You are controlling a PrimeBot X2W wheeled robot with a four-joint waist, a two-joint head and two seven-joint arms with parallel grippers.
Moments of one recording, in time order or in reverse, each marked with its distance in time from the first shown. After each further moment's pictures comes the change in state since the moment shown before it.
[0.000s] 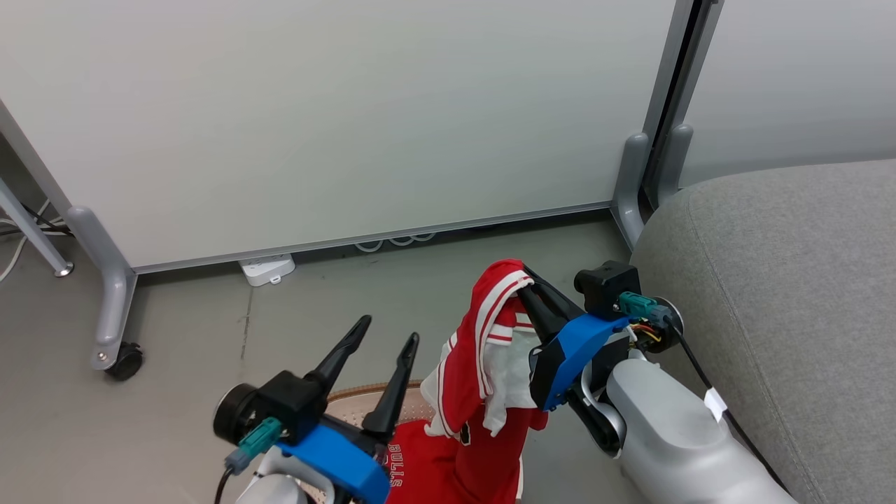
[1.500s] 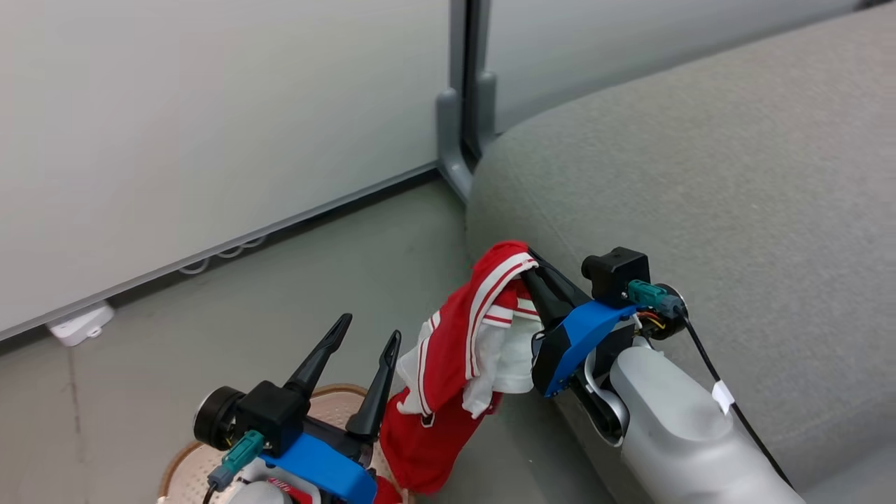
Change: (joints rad) left arm 0.111 -0.084 0.233 -0.048 0.210 -0.099 0.000; right arm 0.000 0.000 -0.056 -0.038 -0.034 0.000 0.000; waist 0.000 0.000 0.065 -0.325
